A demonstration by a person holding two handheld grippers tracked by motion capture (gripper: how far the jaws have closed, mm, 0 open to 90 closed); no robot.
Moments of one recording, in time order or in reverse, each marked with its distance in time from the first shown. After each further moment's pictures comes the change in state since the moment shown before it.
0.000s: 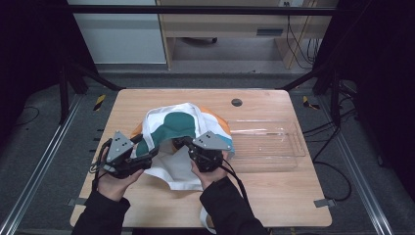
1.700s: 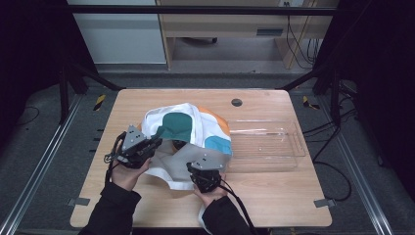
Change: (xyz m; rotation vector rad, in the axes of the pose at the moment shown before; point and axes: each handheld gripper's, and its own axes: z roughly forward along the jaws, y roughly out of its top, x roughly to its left) left arm 0.002 -0.001 0.038 0.050 -0.043 -0.018; right arm 0.008 -0.090 0.017 0.213 0.029 -0.007
